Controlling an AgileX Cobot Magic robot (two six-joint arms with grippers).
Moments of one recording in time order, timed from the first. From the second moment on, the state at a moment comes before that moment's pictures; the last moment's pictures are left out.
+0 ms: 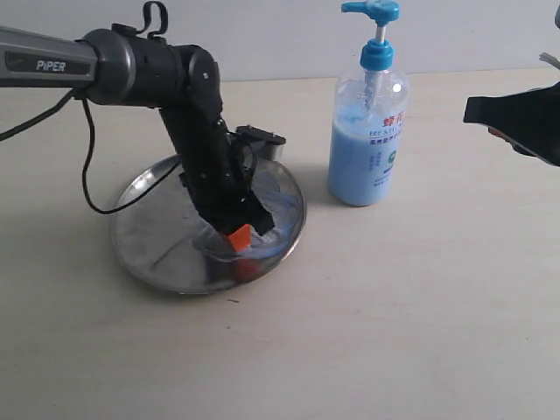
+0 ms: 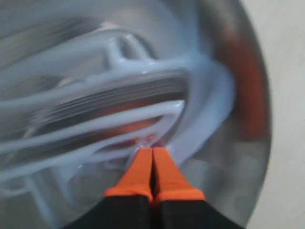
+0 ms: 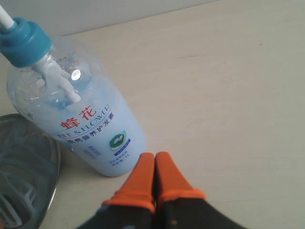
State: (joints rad) left arm -0.55 2.30 -1.61 -0.31 1.06 0.47; right arm 0.06 1.22 -0.58 0.31 0.06 -0.02
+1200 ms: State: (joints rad) left arm -0.56 2.25 -1.56 -0.27 1.10 0.50; right arm 0.06 1.22 -0.58 0.31 0.06 -0.02
